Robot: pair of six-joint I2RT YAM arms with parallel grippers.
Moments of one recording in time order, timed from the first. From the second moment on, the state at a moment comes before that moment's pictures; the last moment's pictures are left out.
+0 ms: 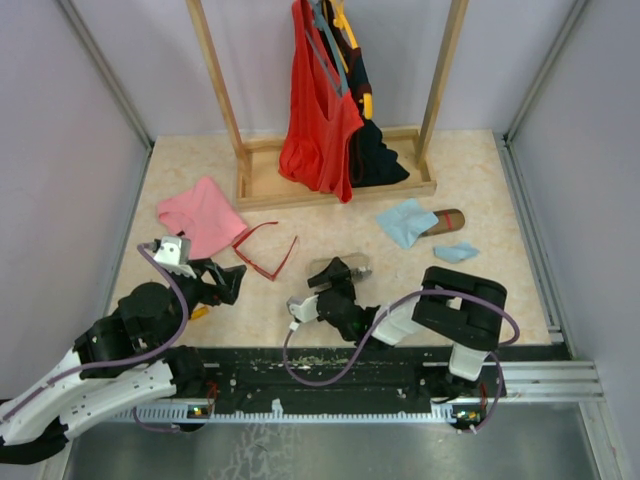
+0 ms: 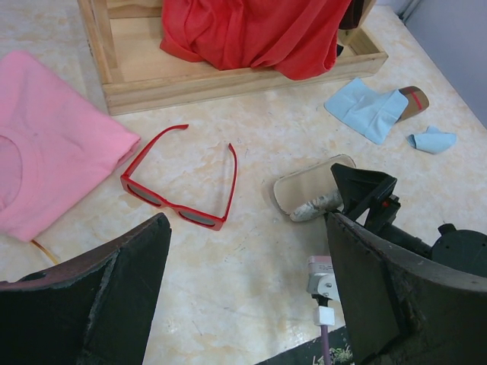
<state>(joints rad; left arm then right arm) -1.06 0.37 0.75 -0.59 -0.67 -0.39 1.20 1.74 0.53 0.68 0.72 -1.17</state>
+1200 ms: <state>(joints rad) -1.06 0.51 0.74 -0.54 -0.56 -0.41 1.15 0.93 0.66 -0.22 0.57 0.19</state>
